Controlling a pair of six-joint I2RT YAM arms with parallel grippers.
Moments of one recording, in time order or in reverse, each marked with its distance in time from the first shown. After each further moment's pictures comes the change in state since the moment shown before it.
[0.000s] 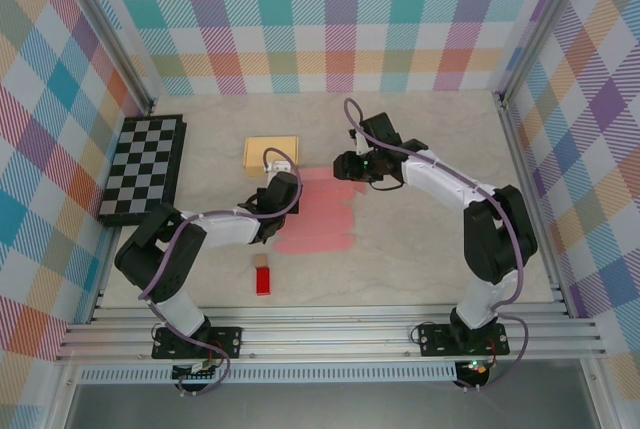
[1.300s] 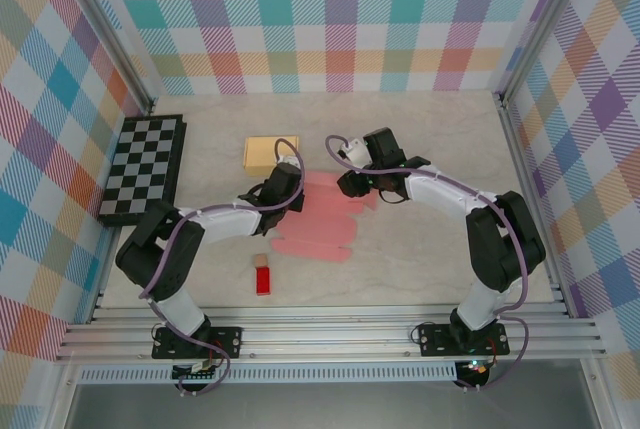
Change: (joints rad) left arm 0.021 0.026 0.098 -0.093 0.145 0.163; right arm 0.015 -0.067 -0.186 0.164 0.026 -0.591
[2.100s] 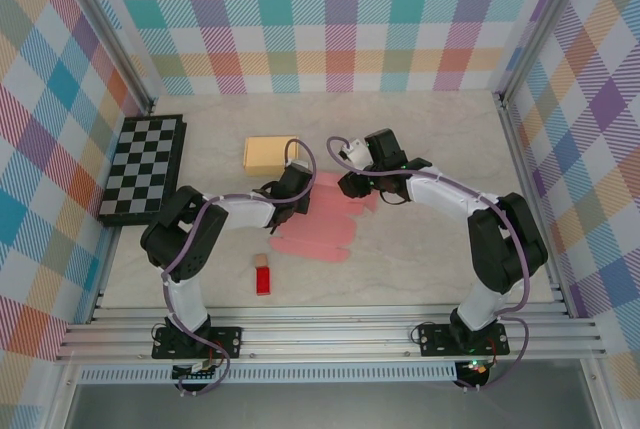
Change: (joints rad) left arm 0.000 0.159 0.094 -0.060 -0.010 -0.041; right arm -0.002 -0.015 -0.021 0.016 0.003 -0.007
